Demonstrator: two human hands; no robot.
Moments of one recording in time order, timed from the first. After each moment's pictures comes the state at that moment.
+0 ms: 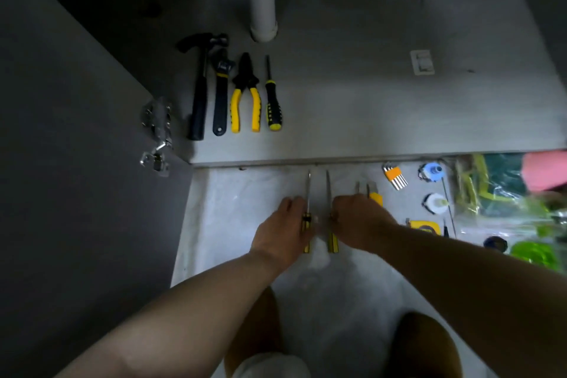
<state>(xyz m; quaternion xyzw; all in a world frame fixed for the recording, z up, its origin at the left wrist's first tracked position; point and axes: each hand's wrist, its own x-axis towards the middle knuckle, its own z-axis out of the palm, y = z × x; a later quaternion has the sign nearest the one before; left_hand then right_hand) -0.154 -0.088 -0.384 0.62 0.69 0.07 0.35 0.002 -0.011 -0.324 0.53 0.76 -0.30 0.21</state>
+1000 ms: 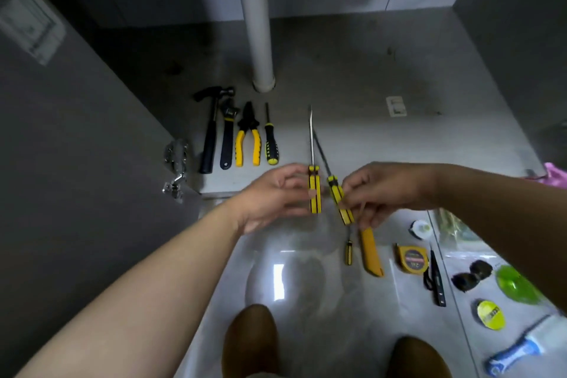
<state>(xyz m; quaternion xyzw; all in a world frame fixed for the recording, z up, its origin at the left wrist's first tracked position) -0.184 -0.009 -0.251 0.31 0.51 0.33 0.73 0.036 0.065 -0.196 0.47 0.57 -0.66 0.14</state>
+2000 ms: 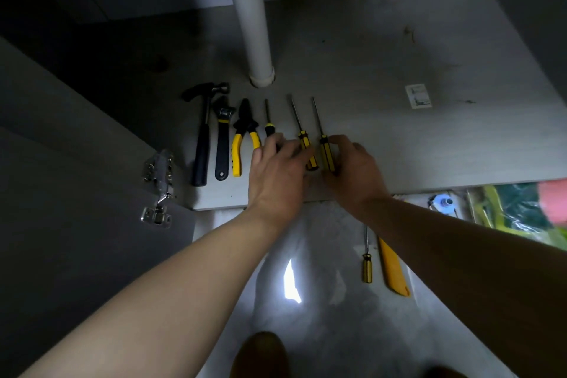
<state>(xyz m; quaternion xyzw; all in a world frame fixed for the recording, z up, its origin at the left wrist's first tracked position) -0.183 0.047 -0.295 0.71 0.71 0.03 0.04 -0.036 0.081 -0.294 0.61 0.71 -0.32 -0.17</state>
